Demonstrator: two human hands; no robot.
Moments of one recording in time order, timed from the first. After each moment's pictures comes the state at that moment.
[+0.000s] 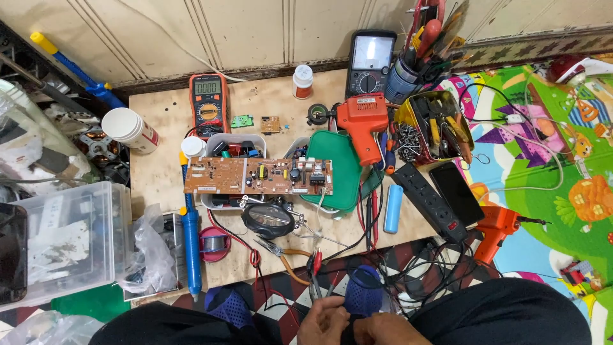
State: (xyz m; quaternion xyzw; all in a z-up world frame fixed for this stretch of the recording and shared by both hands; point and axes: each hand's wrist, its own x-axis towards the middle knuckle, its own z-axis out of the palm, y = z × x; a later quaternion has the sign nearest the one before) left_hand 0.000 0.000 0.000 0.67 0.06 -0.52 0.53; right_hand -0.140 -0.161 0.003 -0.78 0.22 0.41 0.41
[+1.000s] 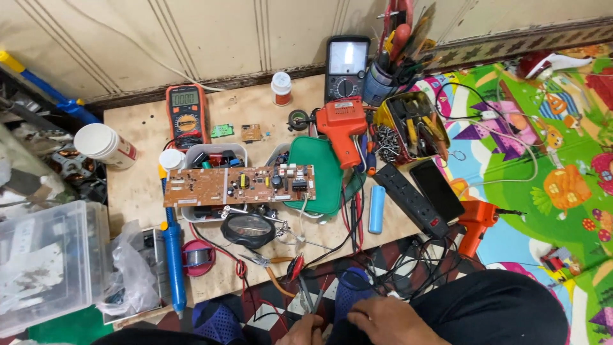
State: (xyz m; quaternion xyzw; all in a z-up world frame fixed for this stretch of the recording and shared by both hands) left_hand 0.002 0.039 -0.096 0.86 -0.29 -0.36 0.24; right_hand -0.116 -0.170 0.091 -0.83 0.33 0.31 0.34
